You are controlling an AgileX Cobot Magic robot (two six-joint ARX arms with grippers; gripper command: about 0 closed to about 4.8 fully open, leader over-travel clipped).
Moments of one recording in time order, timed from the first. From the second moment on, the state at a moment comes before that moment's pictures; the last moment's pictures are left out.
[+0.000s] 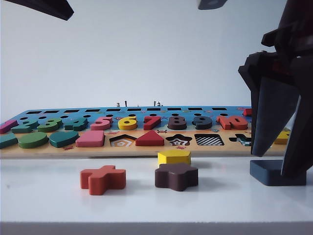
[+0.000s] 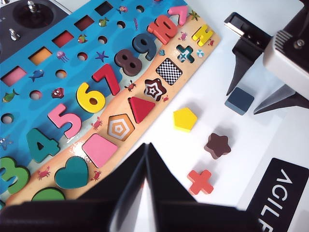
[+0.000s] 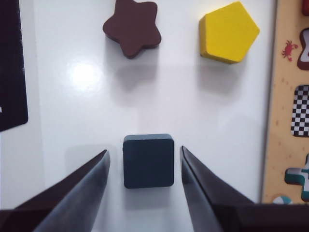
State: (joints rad) left arm -0.75 0.79 0.82 -0.67 0.20 0.06; right arm 0.89 1.21 0.80 -0.84 -0.08 -0.70
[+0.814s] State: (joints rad) left arm -0.75 0.79 0.82 -0.67 0.20 0.06; right arm 0.88 1.21 0.78 -0.83 -0.08 -0.70
